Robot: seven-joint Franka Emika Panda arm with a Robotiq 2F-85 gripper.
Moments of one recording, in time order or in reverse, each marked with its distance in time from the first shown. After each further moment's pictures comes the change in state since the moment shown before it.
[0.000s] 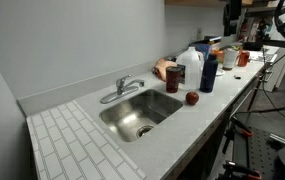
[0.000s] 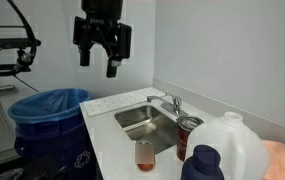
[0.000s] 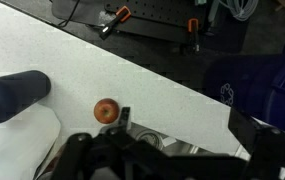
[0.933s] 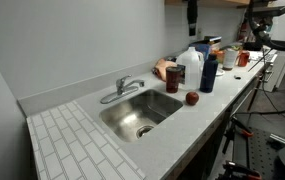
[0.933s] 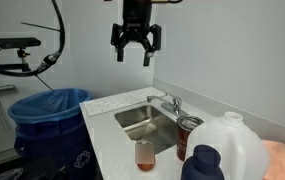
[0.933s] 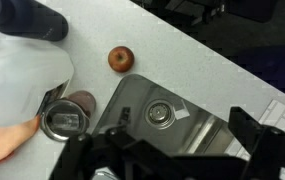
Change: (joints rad) arm 0.031 0.353 0.074 0.285 -0.006 0.095 -0.007
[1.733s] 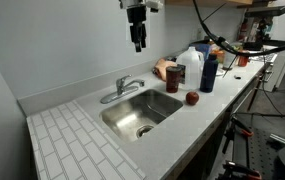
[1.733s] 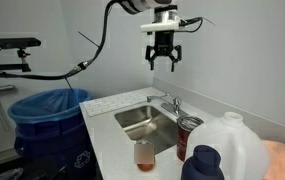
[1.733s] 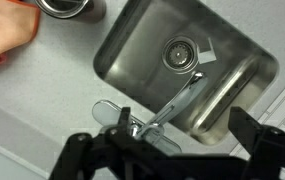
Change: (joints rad) arm -0.001 0.593 0.102 0.564 -0.020 0.089 0.024
